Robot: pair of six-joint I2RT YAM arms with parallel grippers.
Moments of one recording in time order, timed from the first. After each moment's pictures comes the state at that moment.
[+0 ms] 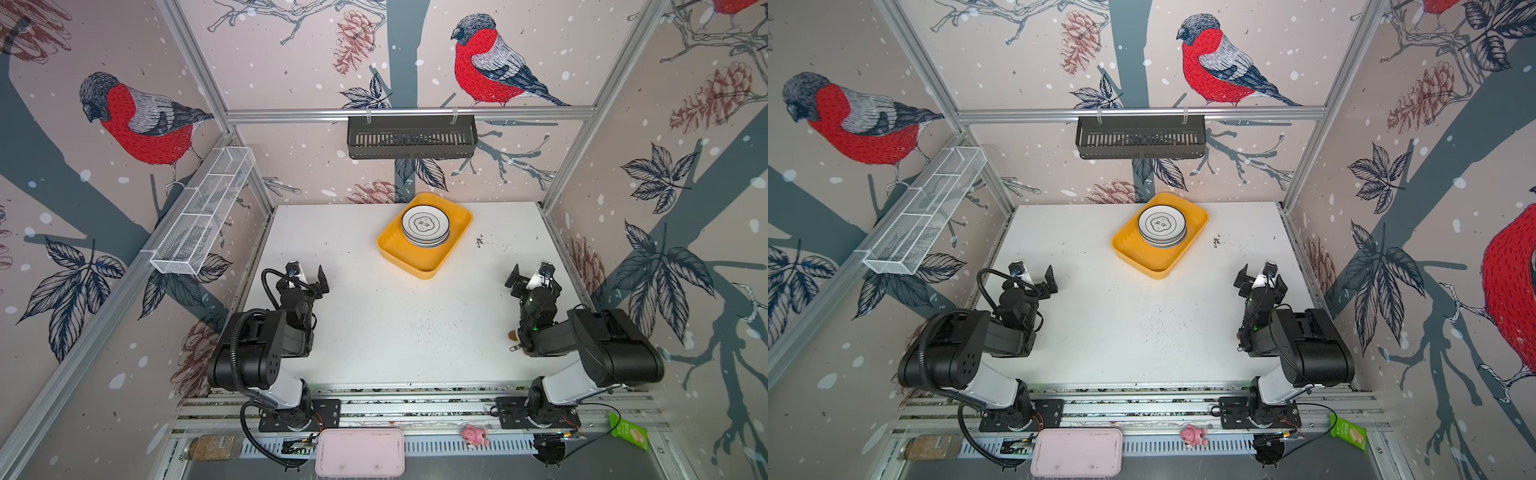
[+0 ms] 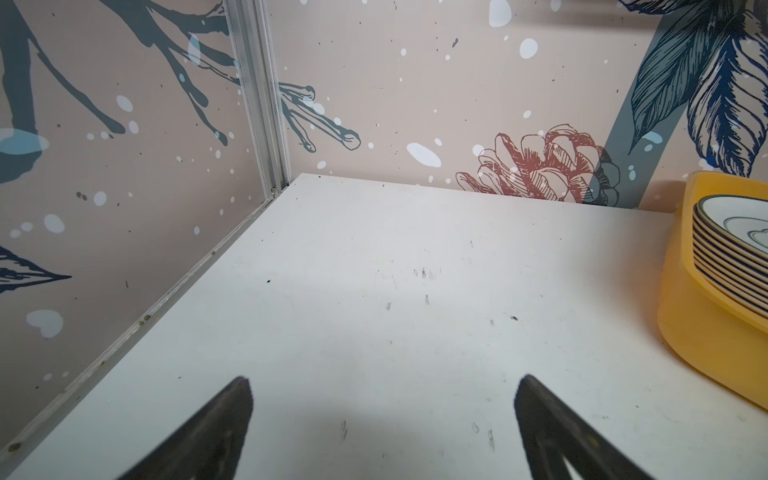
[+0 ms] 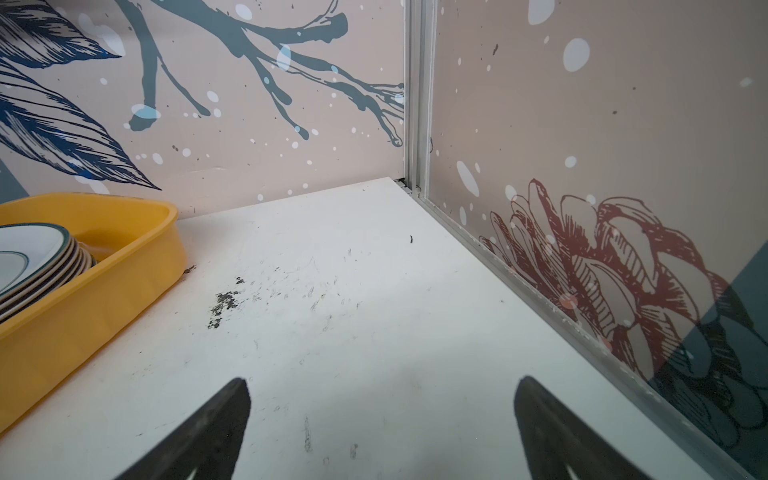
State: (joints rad) left arm 0.02 1.55 0.20 1.22 -0.11 -0.06; right arm 0.05 1.54 0.18 1.26 0.35 0.08
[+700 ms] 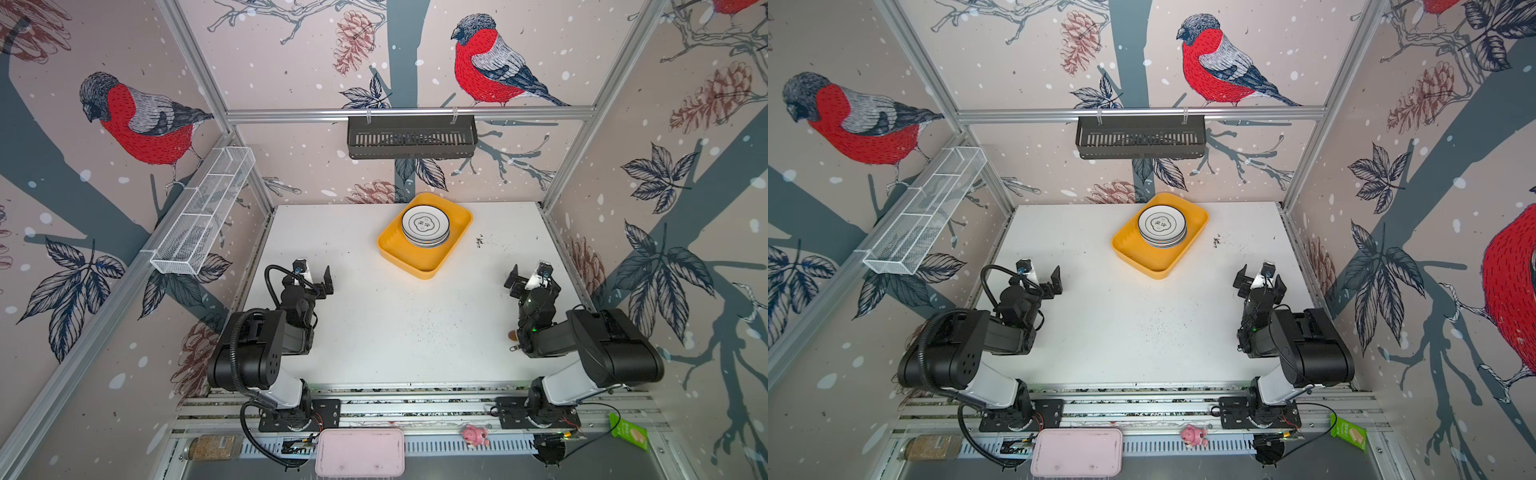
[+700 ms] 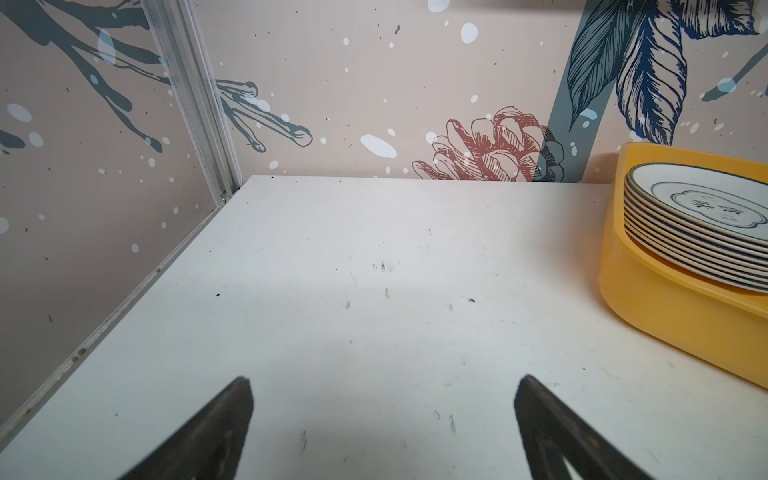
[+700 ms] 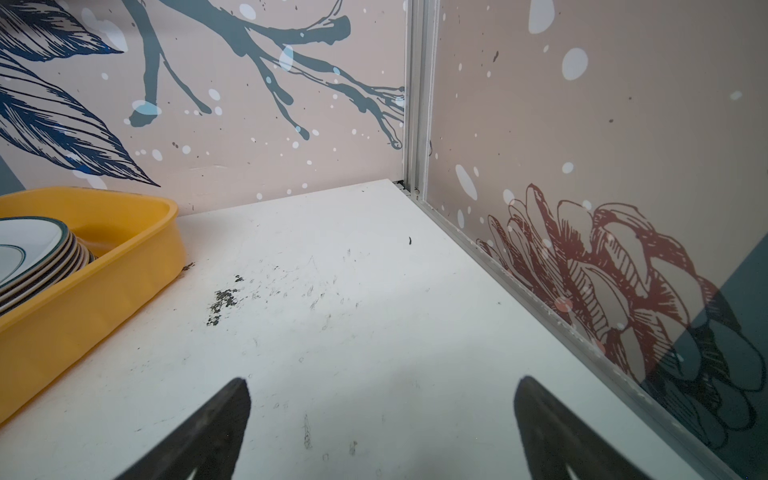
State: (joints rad) left arm 0.02 1.55 0.23 1.18 0.02 -0.01; right arm 0.06 1.54 0.18 1.26 0.38 0.06
